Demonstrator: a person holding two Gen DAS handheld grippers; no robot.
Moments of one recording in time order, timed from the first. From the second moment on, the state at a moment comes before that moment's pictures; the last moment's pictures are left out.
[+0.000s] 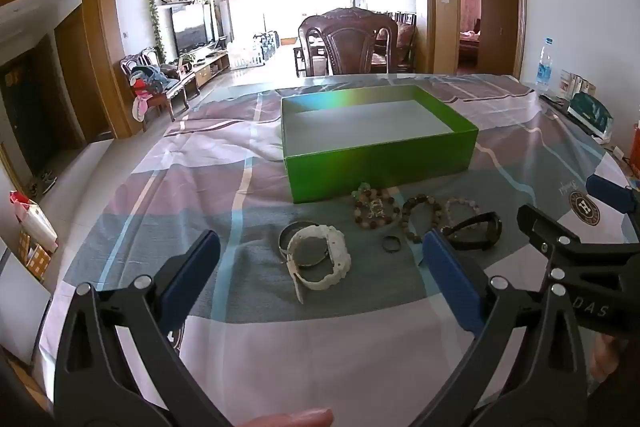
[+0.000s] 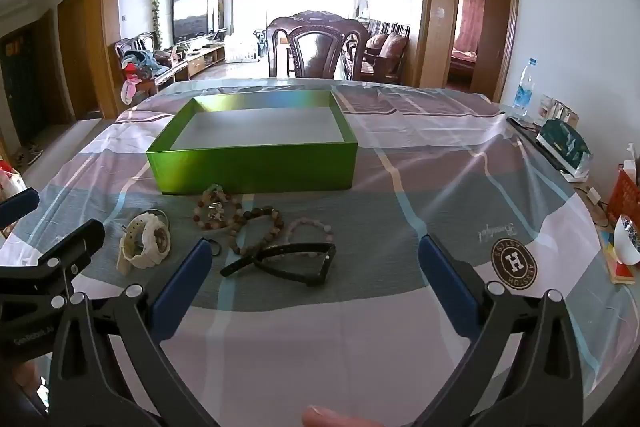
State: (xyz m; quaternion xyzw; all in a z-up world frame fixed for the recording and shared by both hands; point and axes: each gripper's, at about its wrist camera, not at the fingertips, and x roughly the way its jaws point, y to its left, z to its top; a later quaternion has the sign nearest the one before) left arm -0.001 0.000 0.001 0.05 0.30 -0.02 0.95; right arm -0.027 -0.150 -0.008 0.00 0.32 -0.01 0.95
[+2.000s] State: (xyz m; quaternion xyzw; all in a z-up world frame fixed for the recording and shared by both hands) left arm -0.002 0.011 -0.010 0.05 0.31 -0.01 0.95; right arm -0.031 -0.149 -0.012 0.01 0.32 -0.01 0.95
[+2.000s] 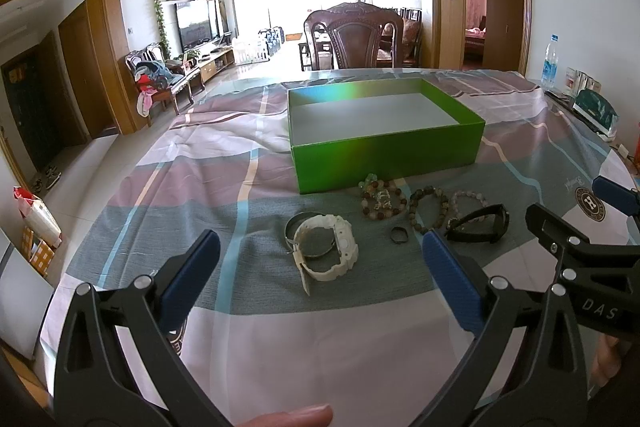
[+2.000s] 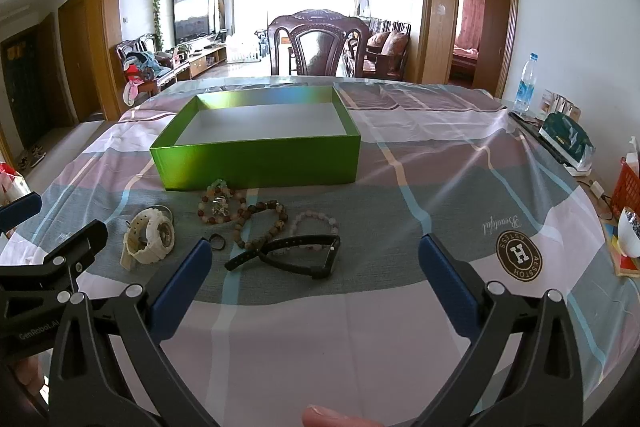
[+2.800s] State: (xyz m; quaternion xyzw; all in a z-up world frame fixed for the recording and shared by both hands) left arm -0.002 0.011 -0.010 0.05 0.31 -0.01 0.95; right arm -0.029 -0.147 -0.017 0.01 0.32 -0.01 0.95
